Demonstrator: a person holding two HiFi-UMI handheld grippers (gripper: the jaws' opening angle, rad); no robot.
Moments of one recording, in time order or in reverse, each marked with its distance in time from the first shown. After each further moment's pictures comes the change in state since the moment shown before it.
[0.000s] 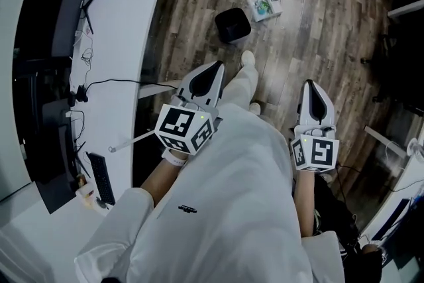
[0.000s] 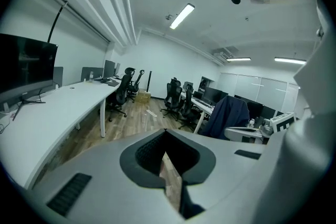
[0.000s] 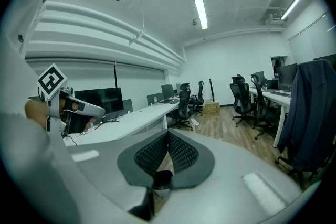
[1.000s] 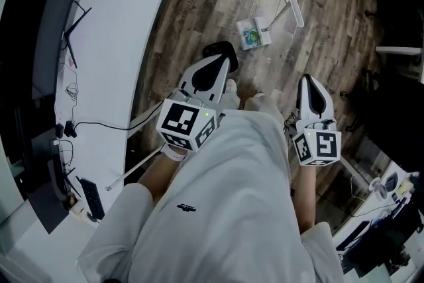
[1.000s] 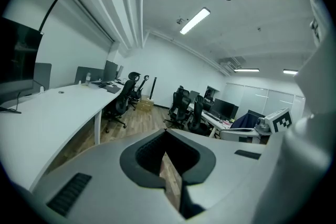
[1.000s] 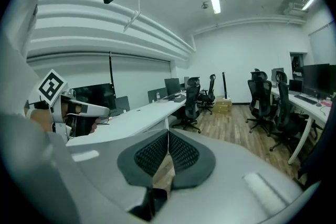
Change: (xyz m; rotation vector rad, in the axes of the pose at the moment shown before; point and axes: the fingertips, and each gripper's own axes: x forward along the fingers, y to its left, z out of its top) left arm 0.200 0.141 0.155 -0.072 -0.074 -0.009; right arm 0.287 -0.044 0.102 -0.043 0.097 0.102
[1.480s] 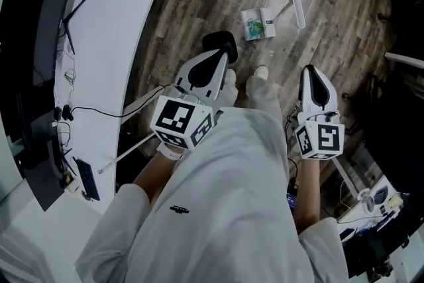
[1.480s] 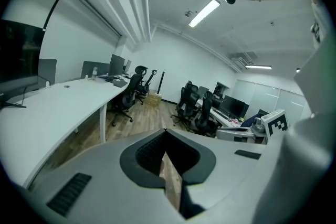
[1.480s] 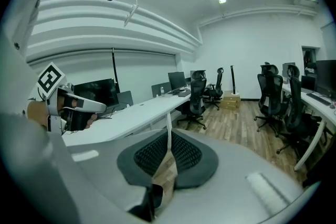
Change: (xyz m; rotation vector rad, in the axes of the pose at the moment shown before) left arm 0.049 -0.008 -0.002 -0.048 0.061 0.095; right arm 0.047 -0.057 -0.005 -0.016 0.070 0.092
